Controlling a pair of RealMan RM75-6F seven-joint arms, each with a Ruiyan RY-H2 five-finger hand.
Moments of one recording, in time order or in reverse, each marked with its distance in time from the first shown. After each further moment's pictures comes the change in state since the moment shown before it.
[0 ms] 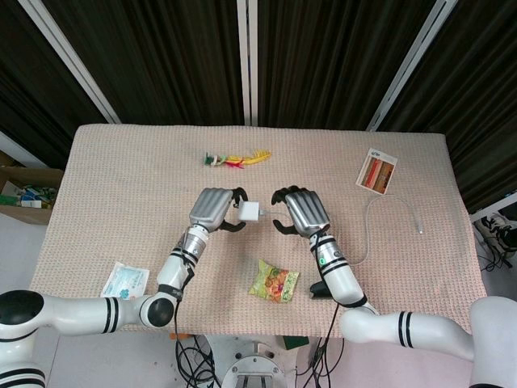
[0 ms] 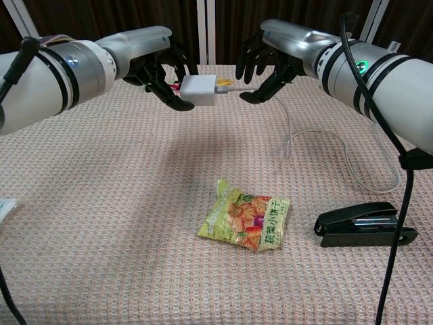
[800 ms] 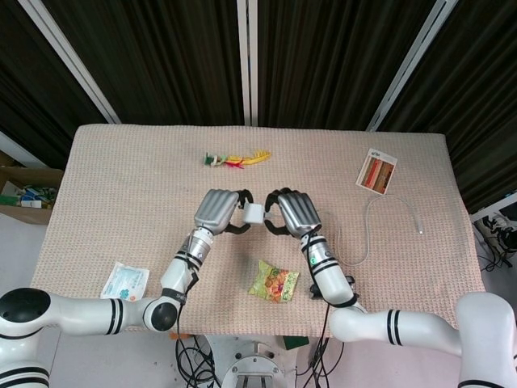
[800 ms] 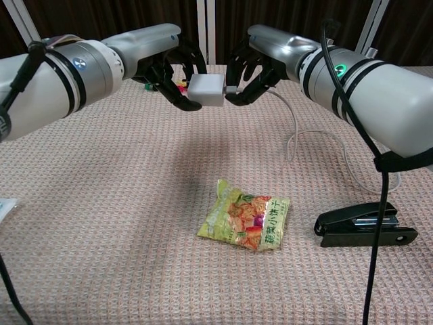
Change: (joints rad) left arm -0.021 -0.015 0.026 -0.006 0.030 0.041 0.000; right arm 0.048 -0.047 0.001 0.023 0.063 0.018 0.024
